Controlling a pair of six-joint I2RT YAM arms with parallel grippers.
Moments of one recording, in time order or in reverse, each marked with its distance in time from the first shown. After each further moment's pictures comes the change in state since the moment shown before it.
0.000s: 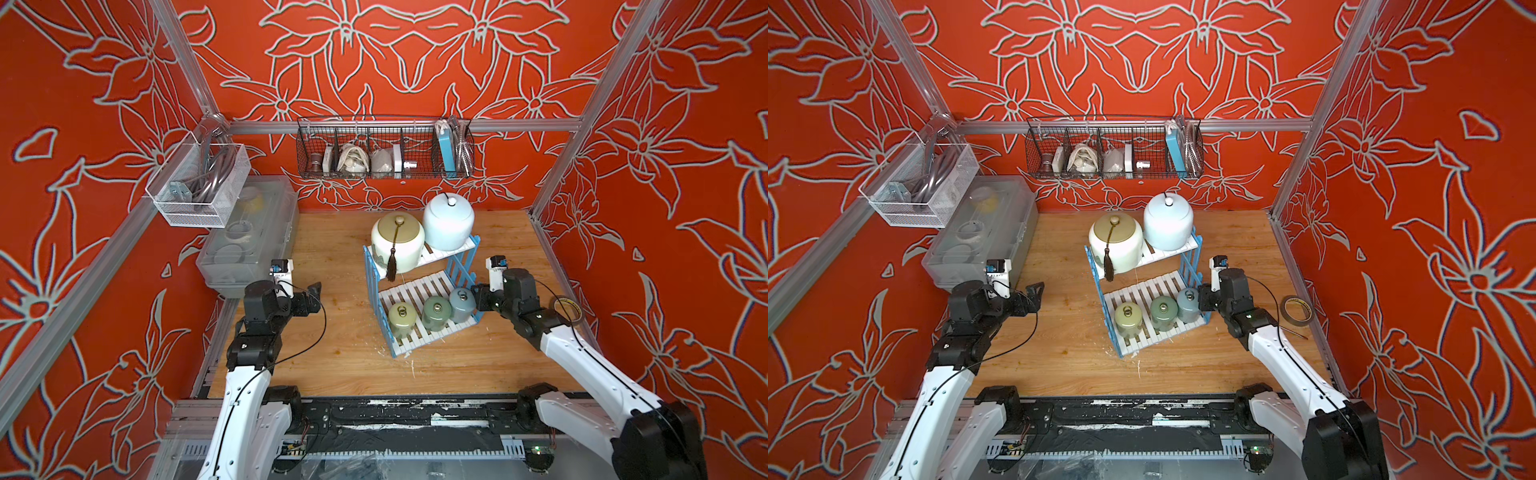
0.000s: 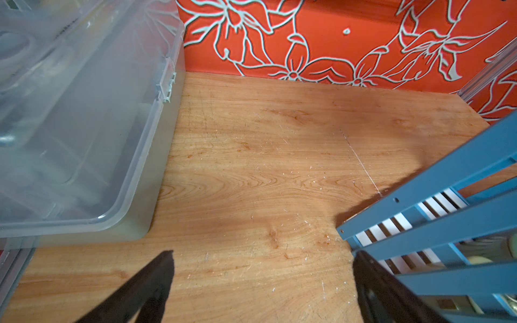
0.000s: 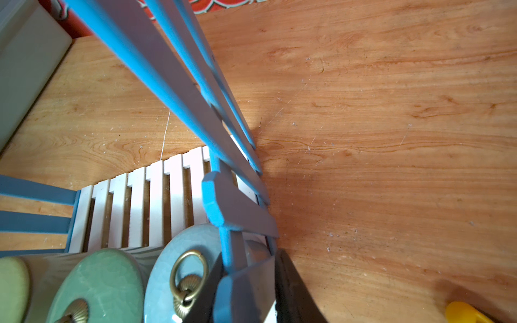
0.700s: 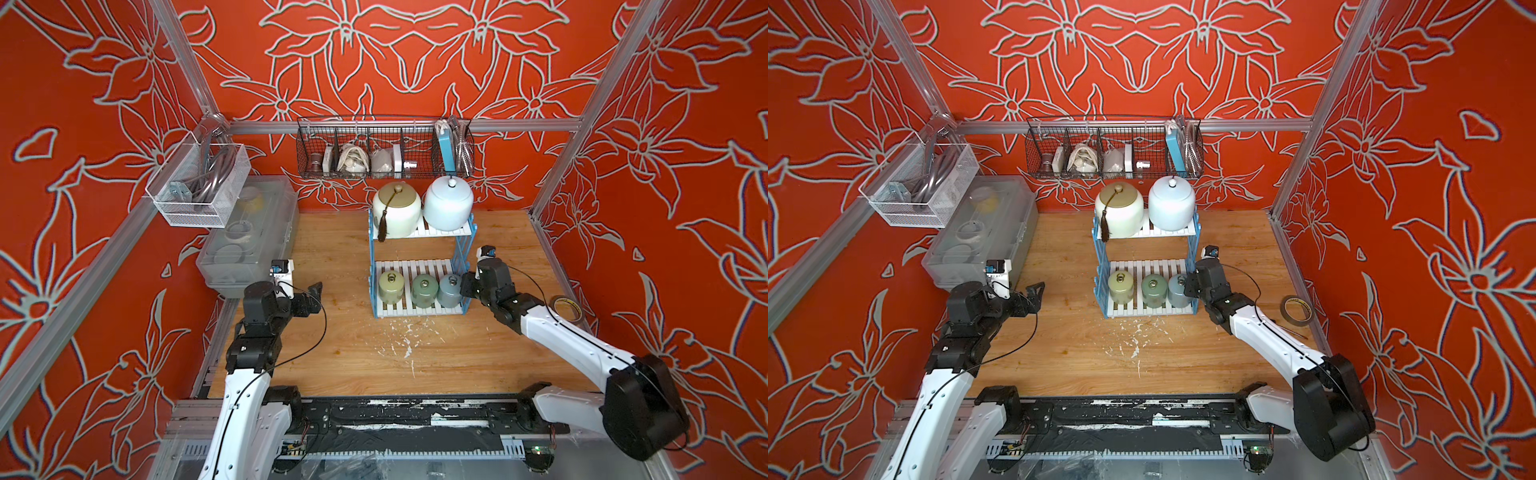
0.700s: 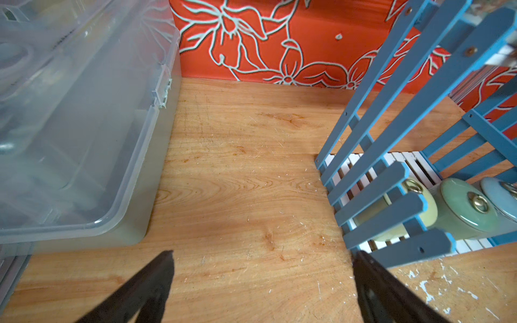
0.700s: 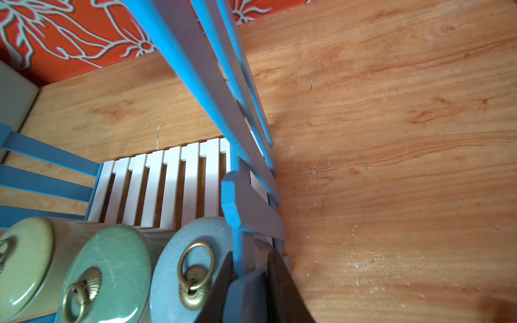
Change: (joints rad) left arm -0.008 -0.019 0.000 0.000 0.010 0.001; right arm 0.129 0.240 0.137 0.093 0.232 0.194
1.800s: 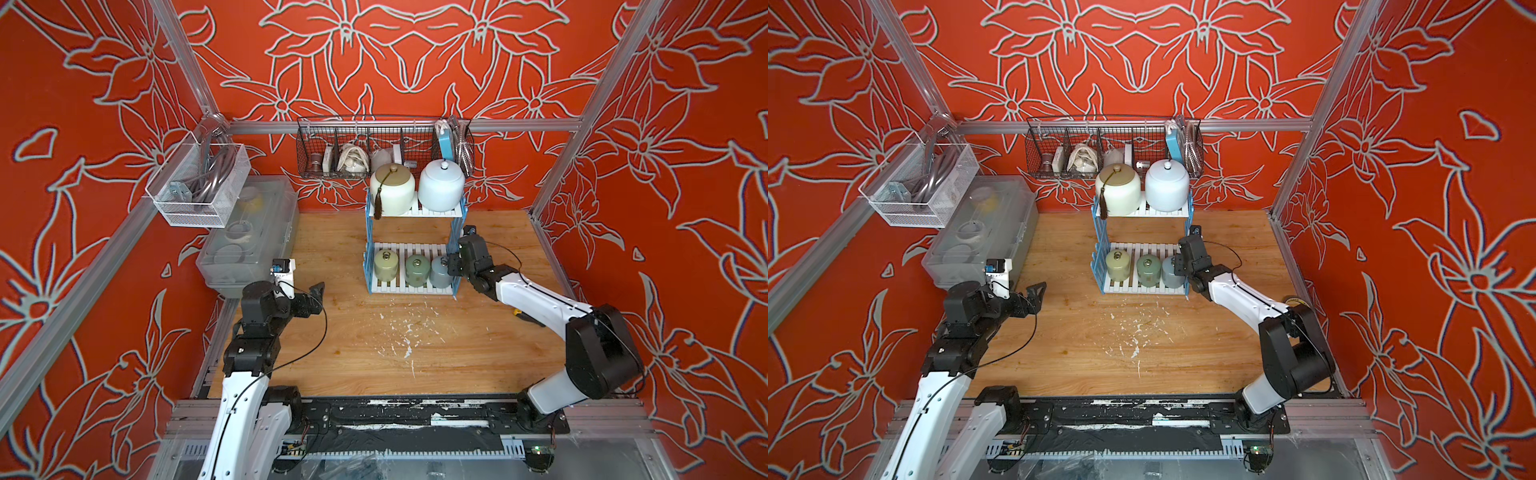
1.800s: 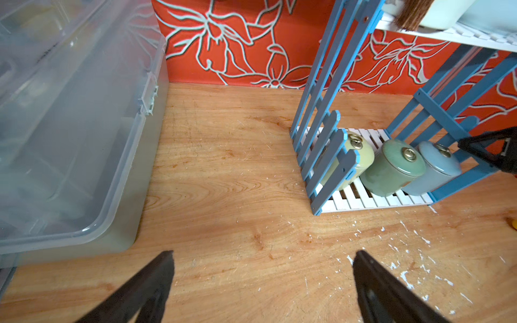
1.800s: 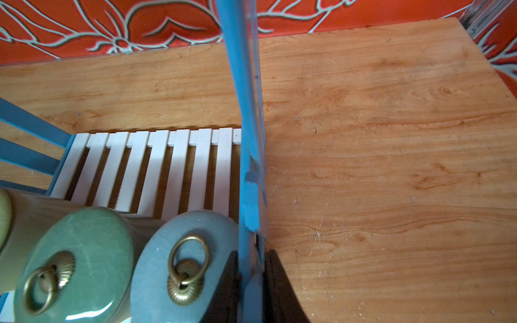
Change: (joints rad) left arm -0.017 -0.017 0.035 -0.039 0.043 0.001; right arm 0.007 0.293 0.274 -0.019 0.076 -0.137
